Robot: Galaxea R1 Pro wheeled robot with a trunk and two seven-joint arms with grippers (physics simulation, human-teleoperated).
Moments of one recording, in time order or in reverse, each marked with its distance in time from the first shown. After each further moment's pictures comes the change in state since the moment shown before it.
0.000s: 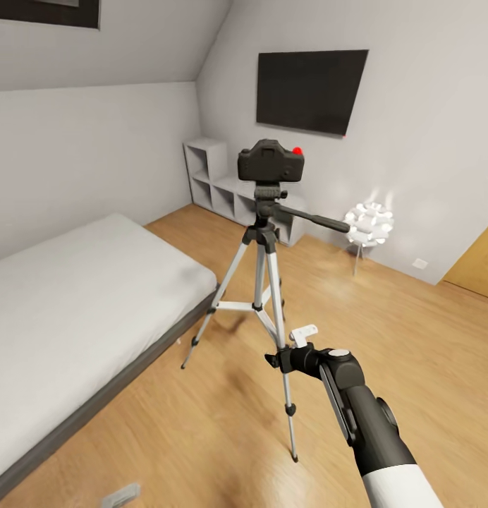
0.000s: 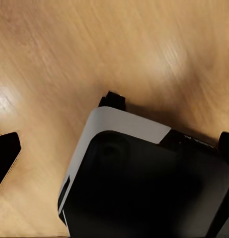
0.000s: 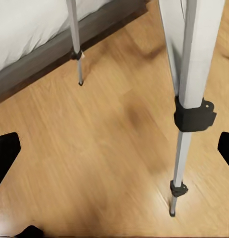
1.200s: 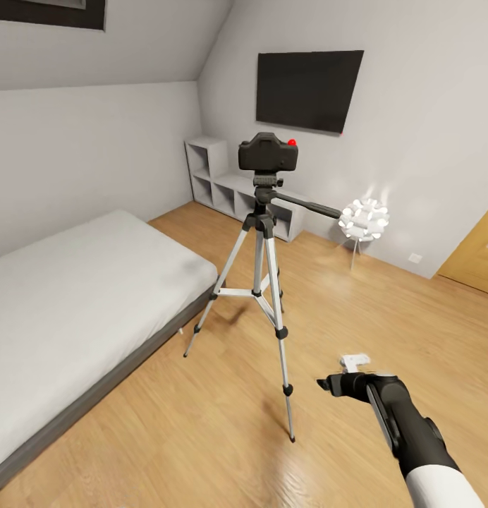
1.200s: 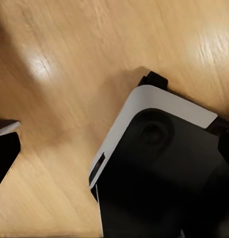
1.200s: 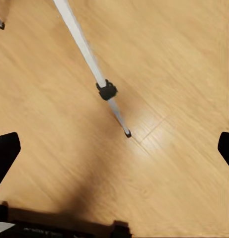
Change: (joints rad) left arm 0.063 0.018 0.002 0.003 0.049 -0.001 0.104; right arm 0.000 -0.162 -0.220 0.278 0.008 -0.087 -0.024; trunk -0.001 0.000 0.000
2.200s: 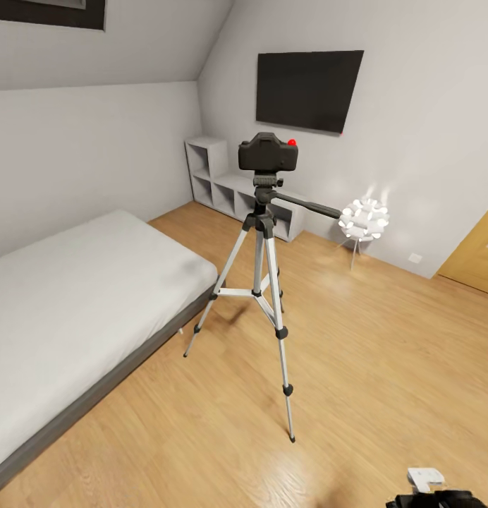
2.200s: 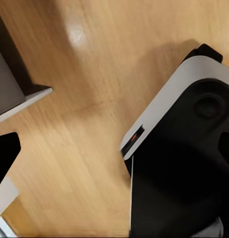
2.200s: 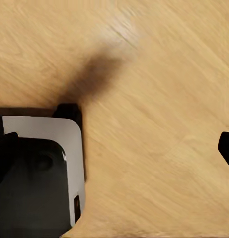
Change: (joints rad) left arm 0.095 0.034 -0.001 -0.001 0.088 -0.002 0.061; right arm 0.000 -0.248 -0.056 0.909 0.008 -0.492 -0.072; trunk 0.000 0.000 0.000
